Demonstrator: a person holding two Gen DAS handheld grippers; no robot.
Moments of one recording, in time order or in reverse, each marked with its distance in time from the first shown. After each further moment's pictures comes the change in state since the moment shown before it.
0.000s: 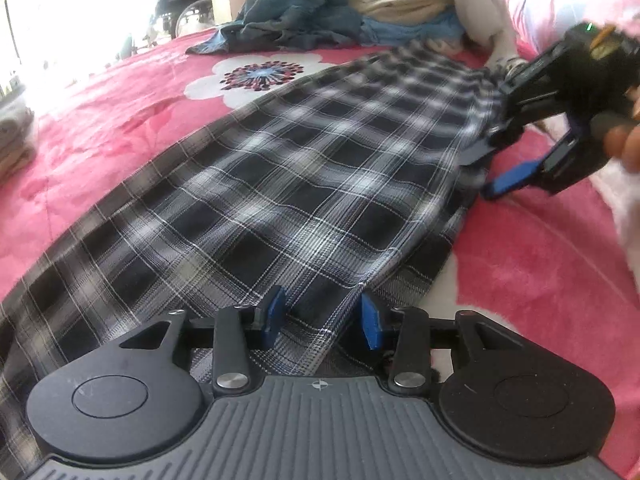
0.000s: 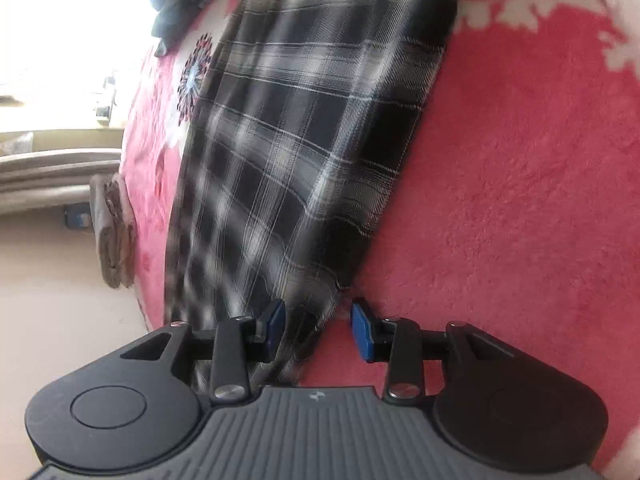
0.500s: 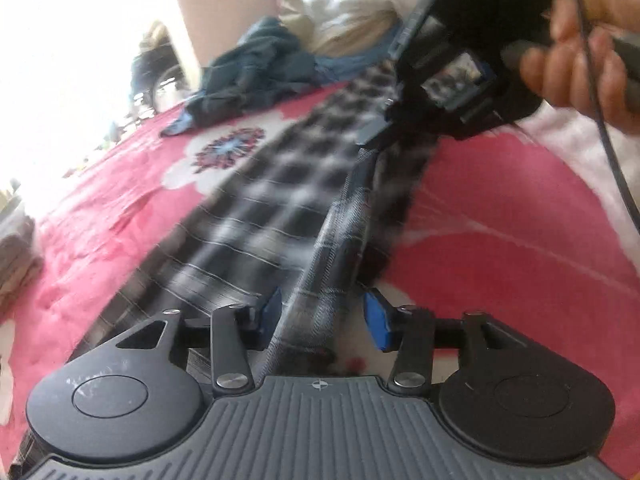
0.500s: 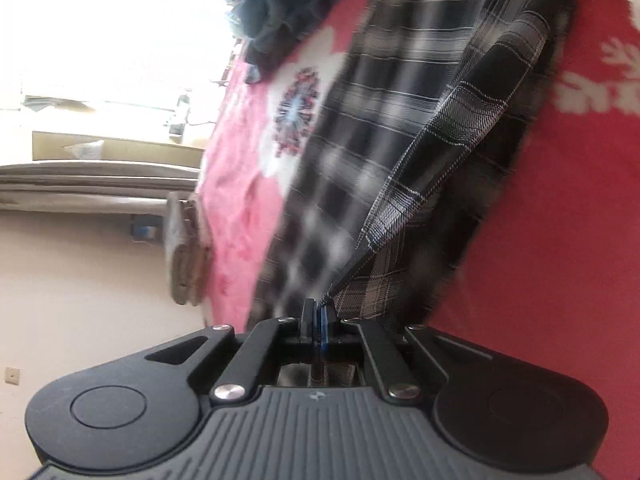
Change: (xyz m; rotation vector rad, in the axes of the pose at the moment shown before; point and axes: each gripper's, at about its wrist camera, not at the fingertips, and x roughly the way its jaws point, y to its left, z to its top) left arm -0.006 -0.043 0.029 0.192 -0.120 0.085; right arm -0.021 0.050 0.012 -0.111 -0.087 0.179
